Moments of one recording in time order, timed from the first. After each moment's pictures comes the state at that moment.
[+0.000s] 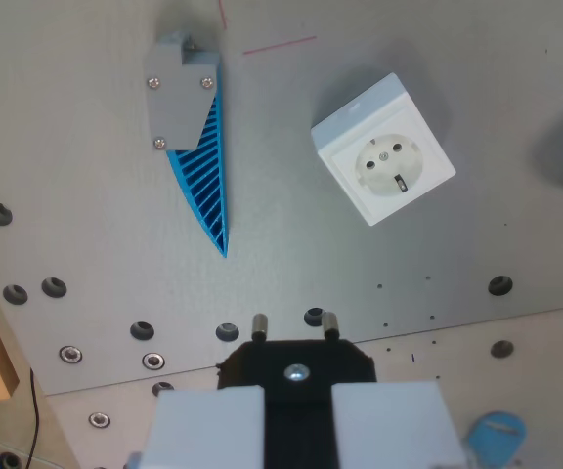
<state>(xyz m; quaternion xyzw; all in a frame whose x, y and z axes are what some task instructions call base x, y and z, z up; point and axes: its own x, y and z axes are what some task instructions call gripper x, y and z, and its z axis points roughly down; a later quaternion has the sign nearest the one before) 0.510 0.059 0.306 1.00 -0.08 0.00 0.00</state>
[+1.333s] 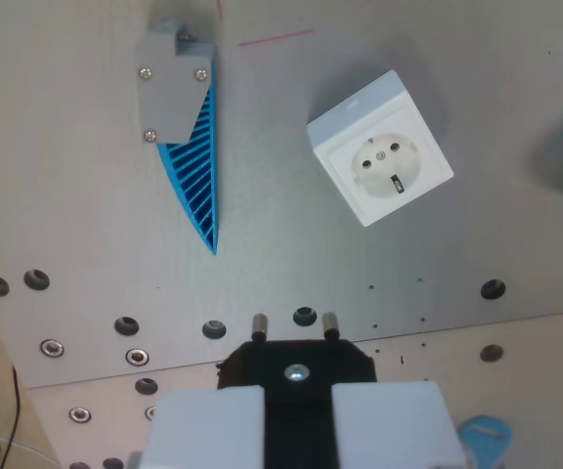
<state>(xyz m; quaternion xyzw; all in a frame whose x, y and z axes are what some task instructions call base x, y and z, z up) 0.509 0.057 0.294 1.00 -0.06 -0.01 0.00</state>
